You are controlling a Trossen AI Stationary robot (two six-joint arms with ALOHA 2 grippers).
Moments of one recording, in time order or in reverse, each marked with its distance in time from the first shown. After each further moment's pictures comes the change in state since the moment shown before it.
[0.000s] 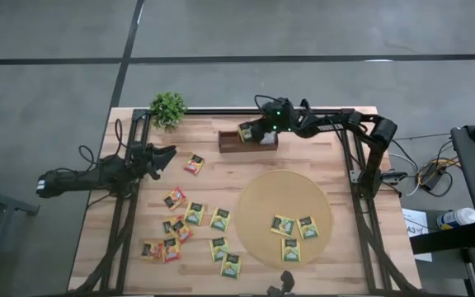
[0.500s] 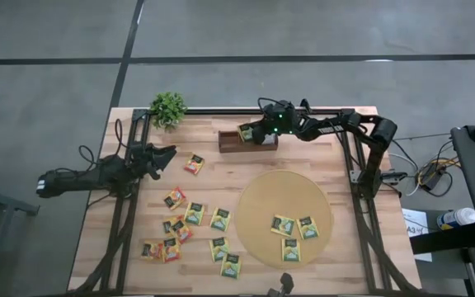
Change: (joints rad) left arm 0.000 0.000 0.000 0.000 0.000 0.001; right arm 0.008 -0.002 -0.053 0.098 -0.018 -0.002
